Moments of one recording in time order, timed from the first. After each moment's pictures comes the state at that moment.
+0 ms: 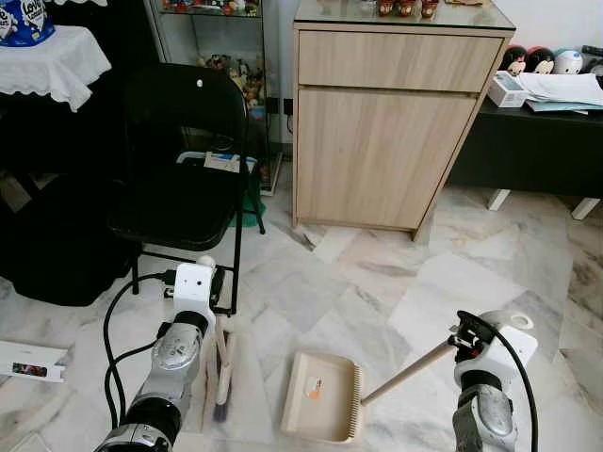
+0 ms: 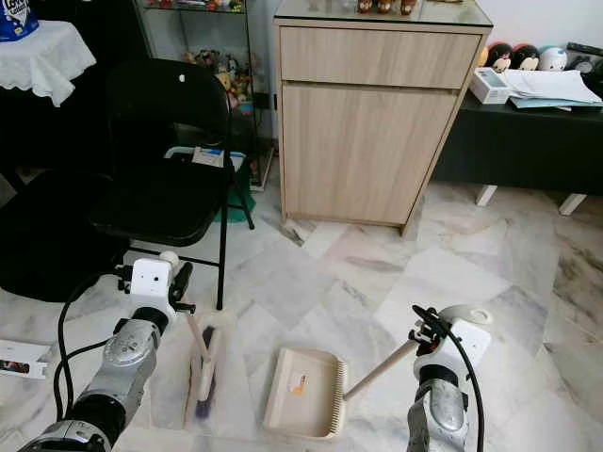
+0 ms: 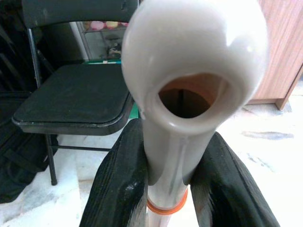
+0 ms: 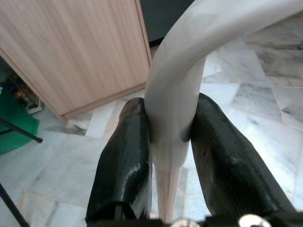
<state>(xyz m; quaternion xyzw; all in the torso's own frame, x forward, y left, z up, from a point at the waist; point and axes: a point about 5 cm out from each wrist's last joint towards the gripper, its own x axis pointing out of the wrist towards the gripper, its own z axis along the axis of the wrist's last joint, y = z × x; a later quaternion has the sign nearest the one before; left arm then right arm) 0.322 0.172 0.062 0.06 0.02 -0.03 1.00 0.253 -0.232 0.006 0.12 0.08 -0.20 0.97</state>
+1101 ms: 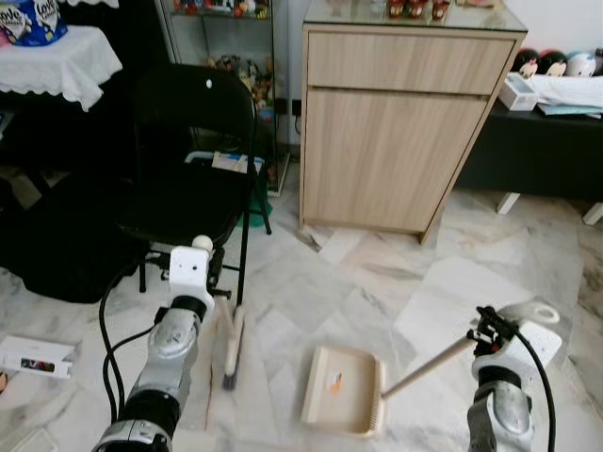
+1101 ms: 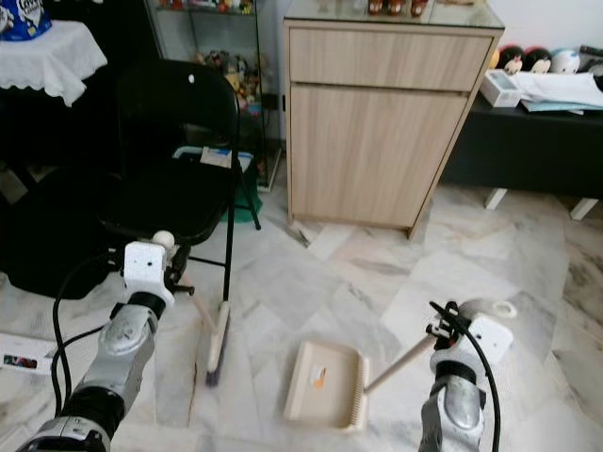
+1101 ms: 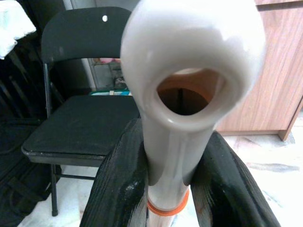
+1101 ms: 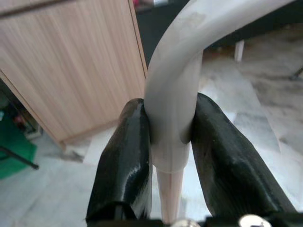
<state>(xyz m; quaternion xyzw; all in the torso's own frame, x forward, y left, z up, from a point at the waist) 0.328 0.173 0.088 0.05 -0.05 -0.03 1.00 0.256 -0.250 0.033 0.10 0.01 -0.22 0.97</state>
